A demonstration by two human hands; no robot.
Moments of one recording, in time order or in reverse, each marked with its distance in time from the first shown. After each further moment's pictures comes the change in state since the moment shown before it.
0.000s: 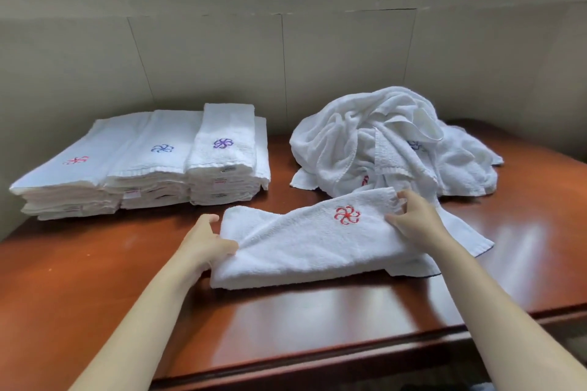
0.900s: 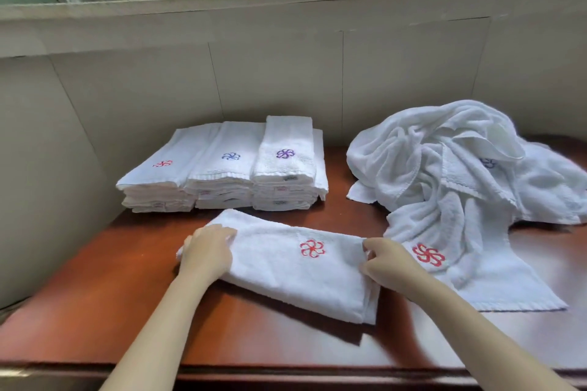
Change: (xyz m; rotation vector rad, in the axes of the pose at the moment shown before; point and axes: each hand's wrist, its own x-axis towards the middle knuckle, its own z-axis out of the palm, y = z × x) left_hand 0.017 -0.059 -0.071 0.726 0.296 0.254; right_hand -0.070 -0.087 0.086 -0.131 -0.434 -0.225
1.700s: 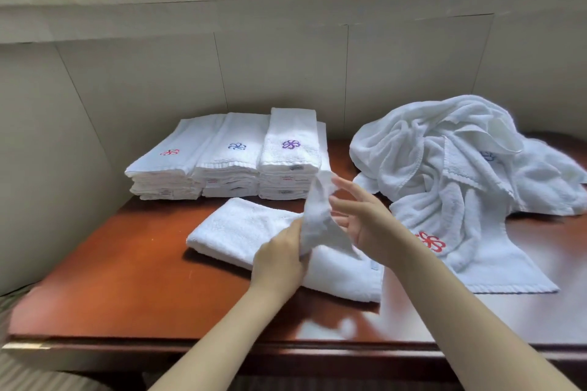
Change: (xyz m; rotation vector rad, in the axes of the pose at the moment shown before) left_hand -0.067 0.087 0.011 -0.357 0.170 0.285; right_hand -0.003 -0.065 -0.005 1.260 -0.210 -0.100
